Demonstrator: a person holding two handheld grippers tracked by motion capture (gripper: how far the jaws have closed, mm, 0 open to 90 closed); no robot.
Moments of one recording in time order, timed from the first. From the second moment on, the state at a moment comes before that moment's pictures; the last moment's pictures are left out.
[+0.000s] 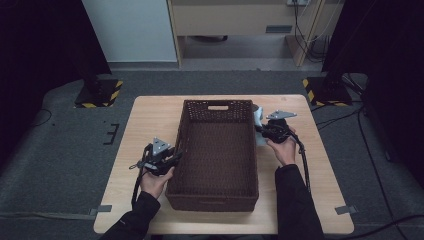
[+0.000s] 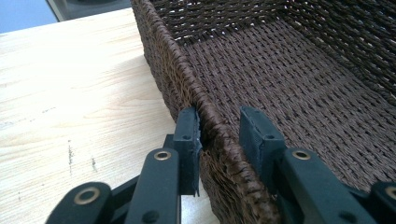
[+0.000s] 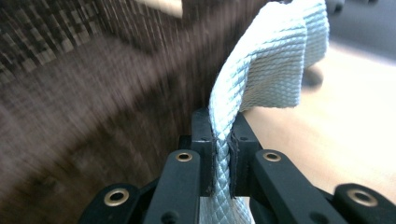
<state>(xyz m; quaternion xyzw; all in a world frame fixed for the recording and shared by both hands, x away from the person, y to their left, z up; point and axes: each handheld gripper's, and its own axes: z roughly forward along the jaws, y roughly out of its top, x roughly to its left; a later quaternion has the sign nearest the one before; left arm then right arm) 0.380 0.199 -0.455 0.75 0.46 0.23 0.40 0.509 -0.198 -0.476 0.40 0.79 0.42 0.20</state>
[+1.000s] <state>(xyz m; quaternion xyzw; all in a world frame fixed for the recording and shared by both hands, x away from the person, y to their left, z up) 0.363 0.205 -0.456 0.77 0.44 0.21 0.41 0.483 -0.203 -0.500 0.40 0.82 0.37 0.17</state>
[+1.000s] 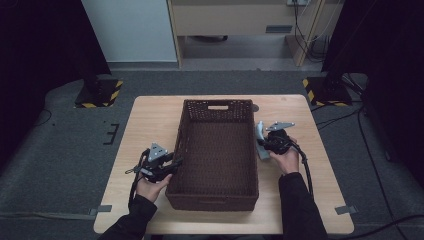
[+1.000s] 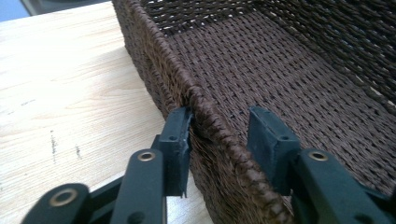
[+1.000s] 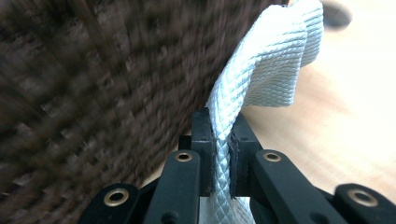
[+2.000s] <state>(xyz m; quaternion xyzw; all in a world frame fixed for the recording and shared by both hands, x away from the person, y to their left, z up) 0.375 0.208 -0.456 0.75 0.46 0.23 0.43 0.466 -0.199 -0.494 0.39 0.83 0.38 0.16</state>
